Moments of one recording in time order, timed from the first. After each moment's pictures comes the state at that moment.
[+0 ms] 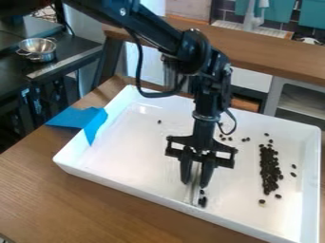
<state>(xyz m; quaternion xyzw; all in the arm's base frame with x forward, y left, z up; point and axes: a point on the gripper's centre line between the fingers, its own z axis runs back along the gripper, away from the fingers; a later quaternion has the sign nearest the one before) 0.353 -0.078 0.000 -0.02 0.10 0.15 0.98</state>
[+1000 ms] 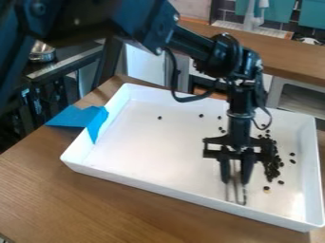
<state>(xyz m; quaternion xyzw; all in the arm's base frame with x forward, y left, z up) 0.382 -0.141 -0.003 -0.08 0.10 0.17 0.98</state>
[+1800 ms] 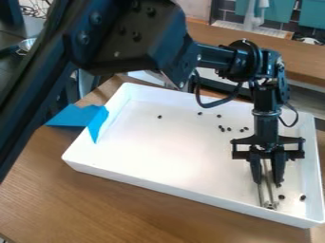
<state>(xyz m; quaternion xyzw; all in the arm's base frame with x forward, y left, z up) 0.403 -0.175 -0.001 -0.13 0.11 0.15 0.97</state>
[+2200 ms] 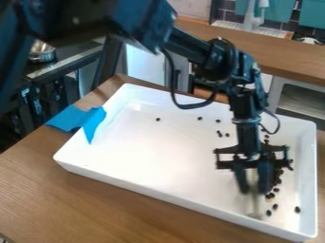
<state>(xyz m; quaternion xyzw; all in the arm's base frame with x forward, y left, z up) 0.377 -0.134 0.006 -0.17 0.13 0.14 0.97</state>
